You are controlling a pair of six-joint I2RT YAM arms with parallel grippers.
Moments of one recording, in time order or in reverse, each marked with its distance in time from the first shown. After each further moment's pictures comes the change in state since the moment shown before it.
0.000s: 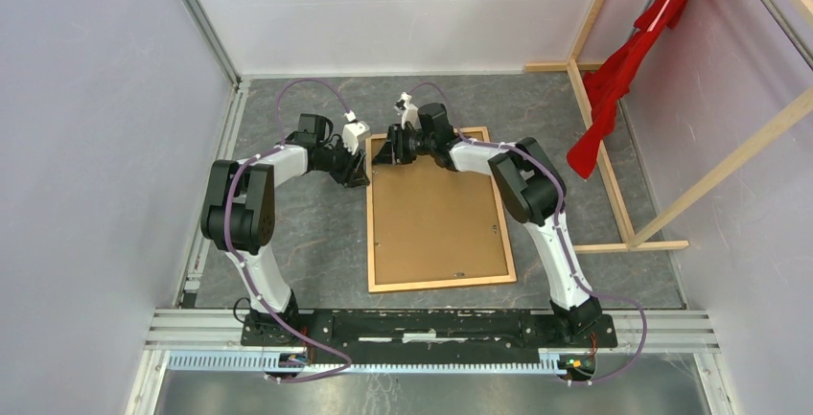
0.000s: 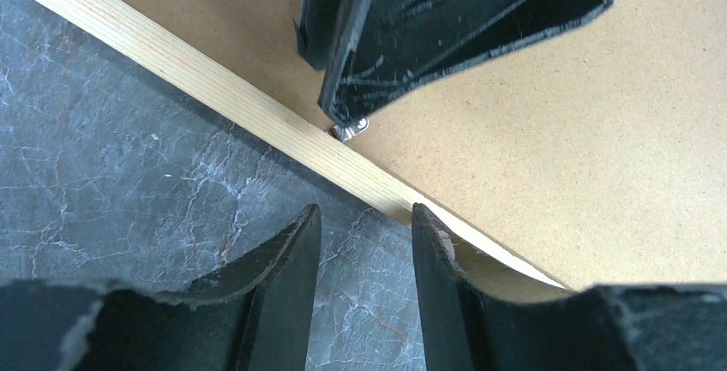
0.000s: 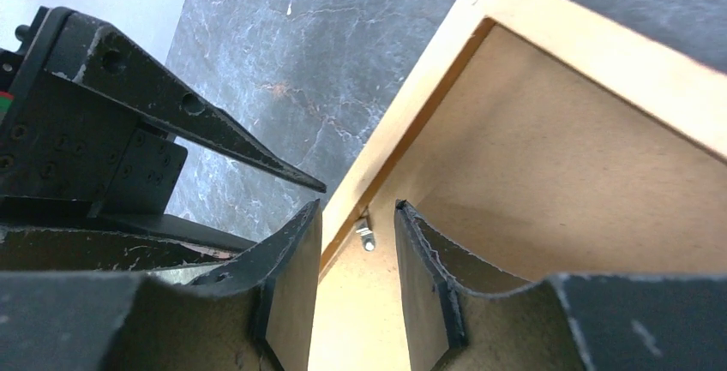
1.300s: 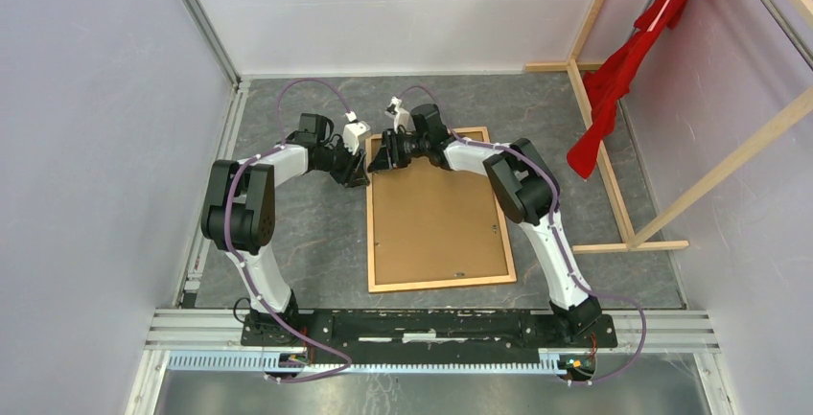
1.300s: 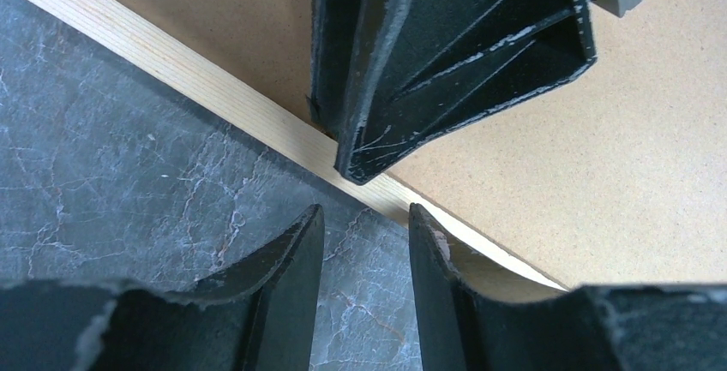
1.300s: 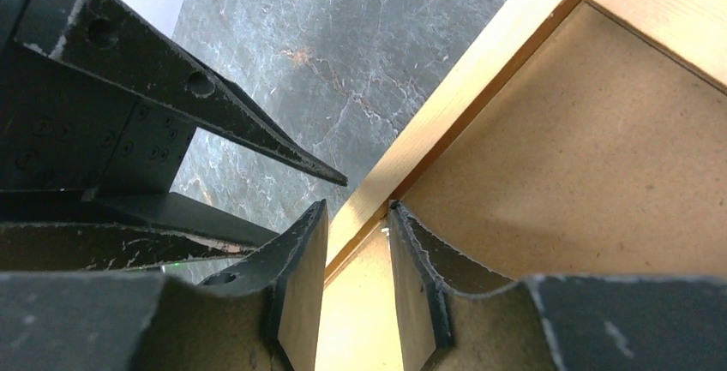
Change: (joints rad) left arm -0.005 0.000 0.005 -0.012 -0.001 0.000; right arm 0.016 0.037 0.059 -0.077 -0.087 -0.047
